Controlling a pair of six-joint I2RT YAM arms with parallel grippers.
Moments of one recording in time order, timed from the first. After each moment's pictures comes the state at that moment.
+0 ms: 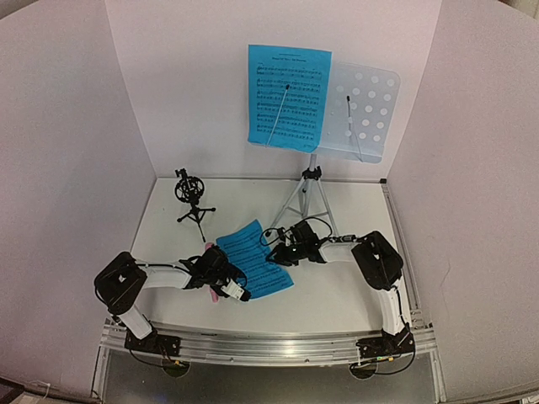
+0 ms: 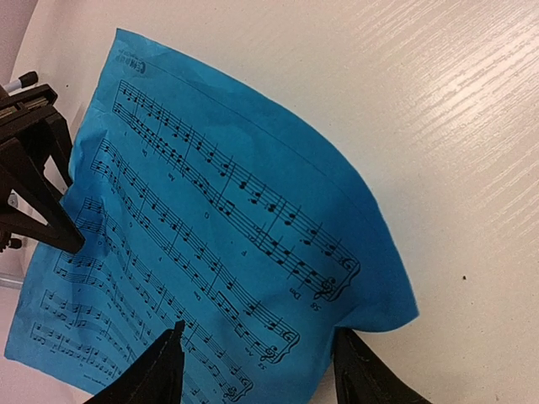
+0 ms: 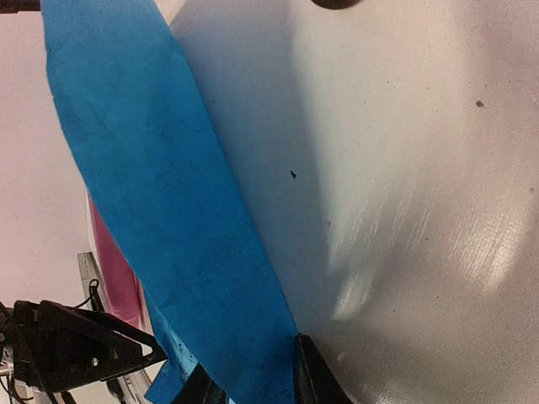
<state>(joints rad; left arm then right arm) -0.79 1.67 0.75 -0.01 0.28 1.44 0.68 2.20 1.31 0.08 -0.56 0.78</state>
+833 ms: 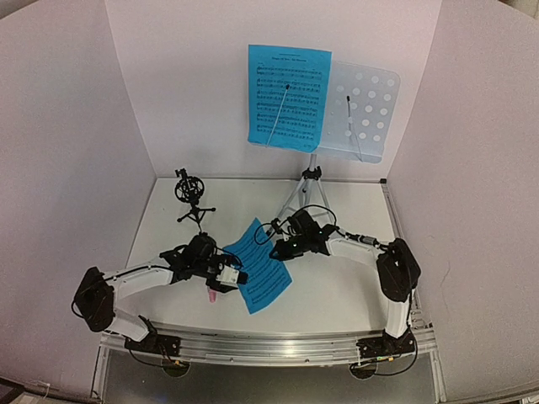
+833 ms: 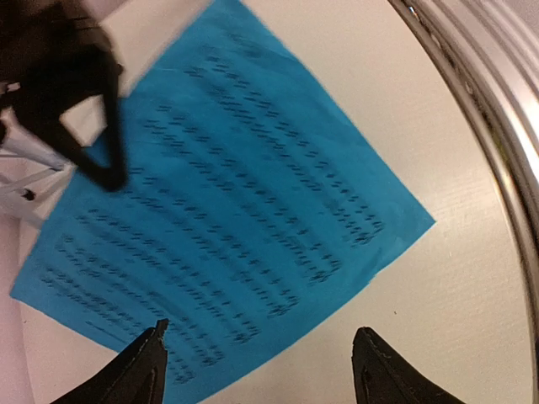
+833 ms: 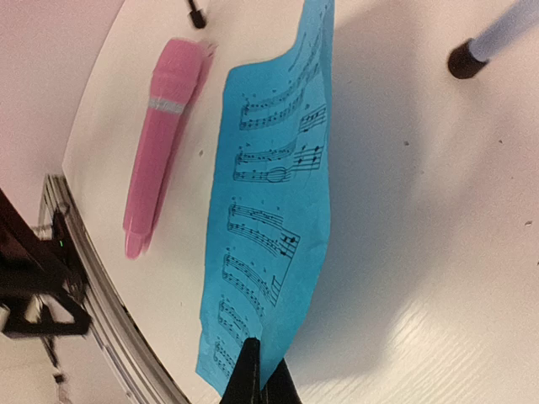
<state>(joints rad) -0.76 1.41 0.85 -0.29 0.44 1.05 0.75 1.96 1.43 -0.36 -0.45 0.45</state>
